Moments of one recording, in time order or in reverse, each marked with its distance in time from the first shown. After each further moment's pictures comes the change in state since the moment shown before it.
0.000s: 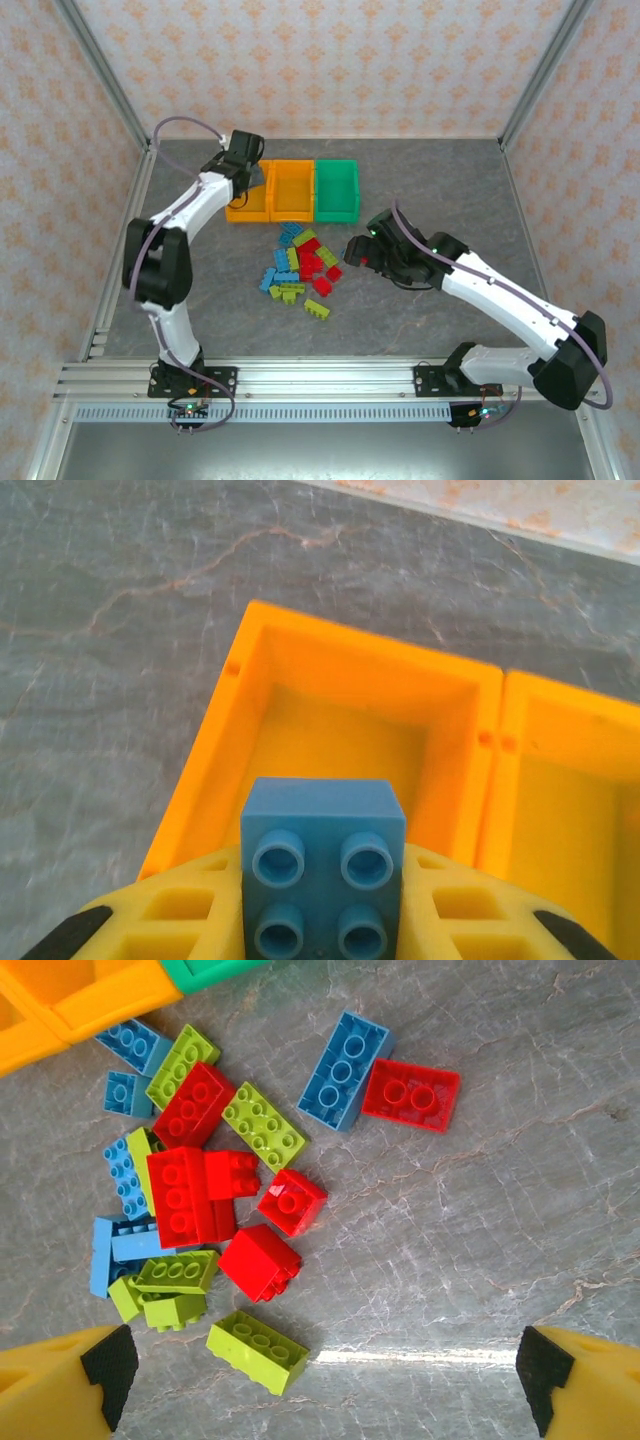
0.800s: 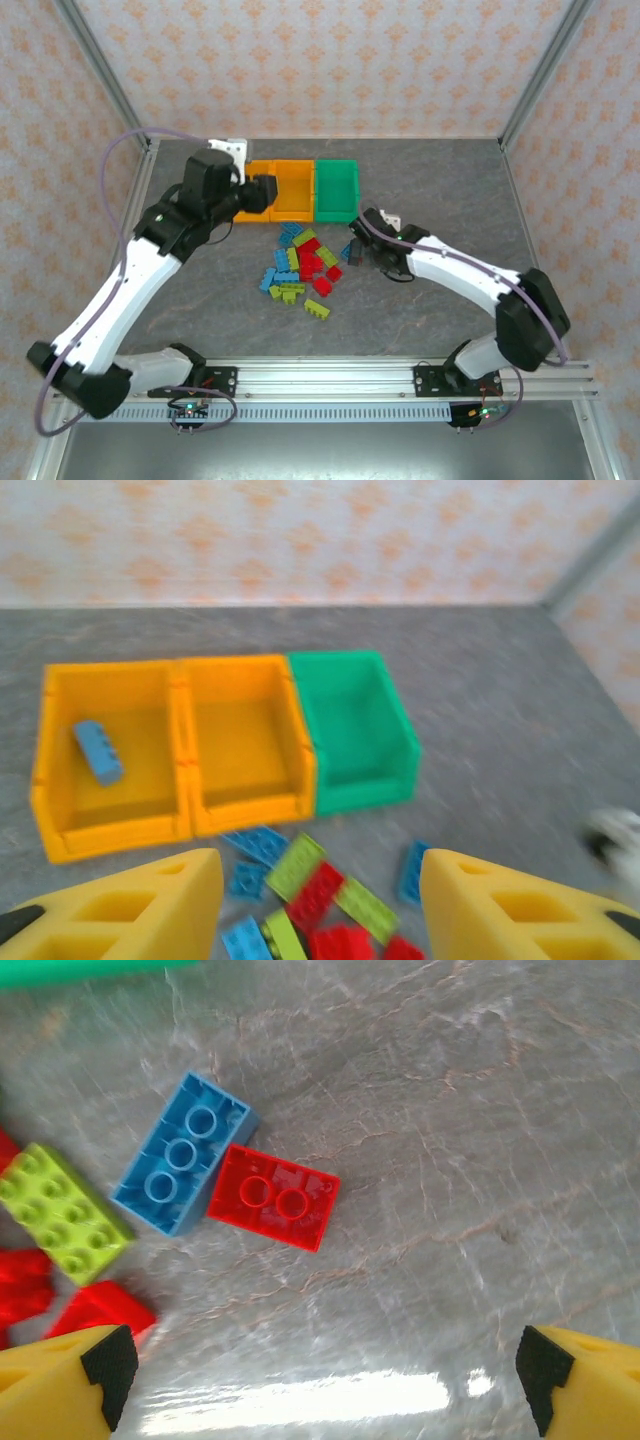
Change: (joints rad) left arm -0.251 -0.744 -0.166 -0.237 0.274 0.131; right arm -0.056 0.302 -0.033 0.127 0.198 -0.243
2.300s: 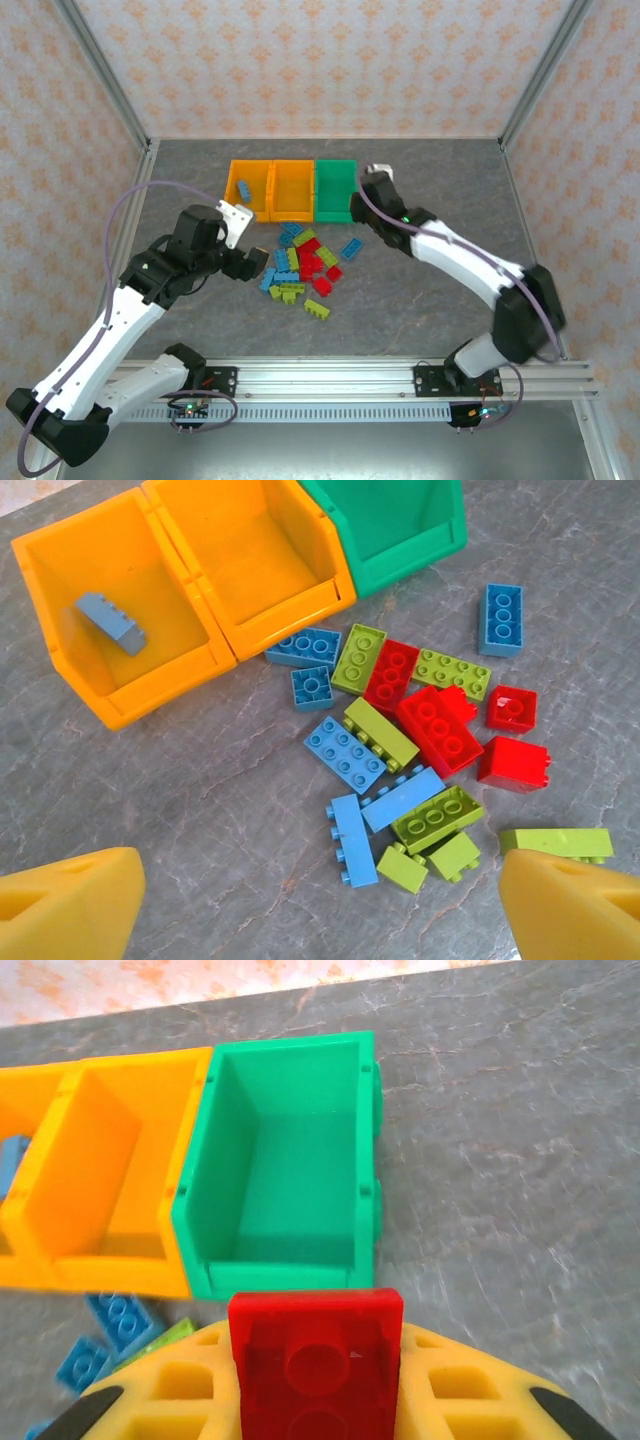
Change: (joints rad) left arm 0.003 -0.262 -0.367 -0.124 0.031 0.355; right arm -0.085 0.077 0.184 0.405 0.029 -0.239
